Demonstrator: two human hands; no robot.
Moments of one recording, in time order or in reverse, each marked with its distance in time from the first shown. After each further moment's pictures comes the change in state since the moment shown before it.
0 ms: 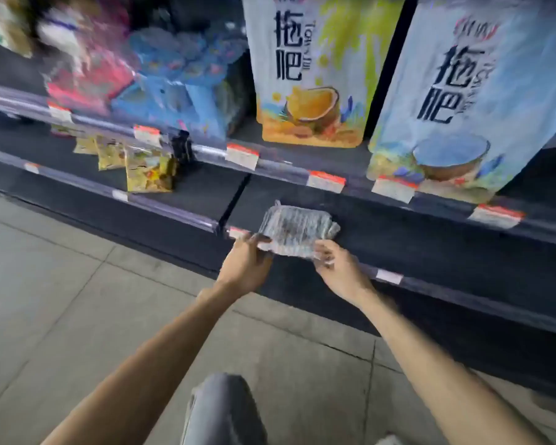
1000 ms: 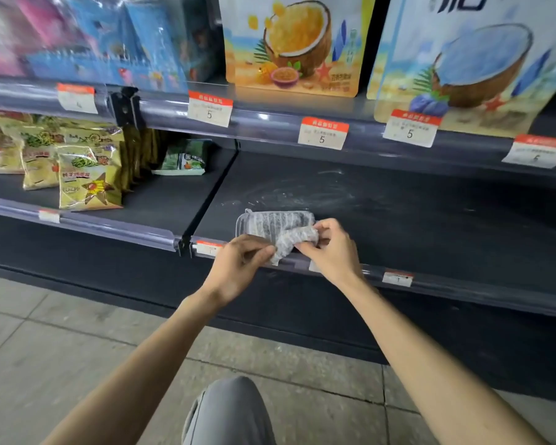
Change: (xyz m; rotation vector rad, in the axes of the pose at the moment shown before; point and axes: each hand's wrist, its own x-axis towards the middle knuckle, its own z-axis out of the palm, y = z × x) left_hand 0.052 -0.049 0.063 -0.315 0.080 0.396; right_hand 0.050 0.030 0.025 0.023 0.448 -0.133
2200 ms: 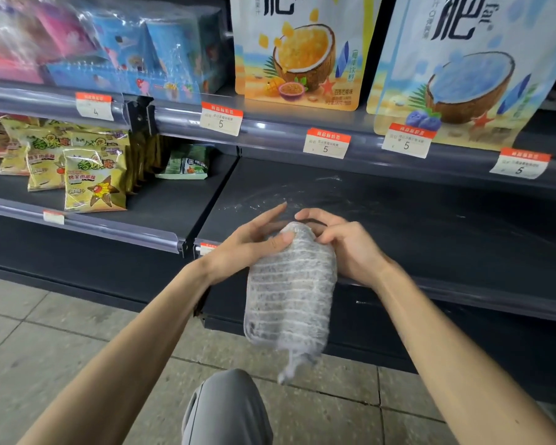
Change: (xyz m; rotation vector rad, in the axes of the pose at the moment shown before) left_hand 0.012 0.052 -0.041 -0.481 -0.429 -0.166; right_hand -0.004 -0.051 -0.044 0.835 -0.692 0.208
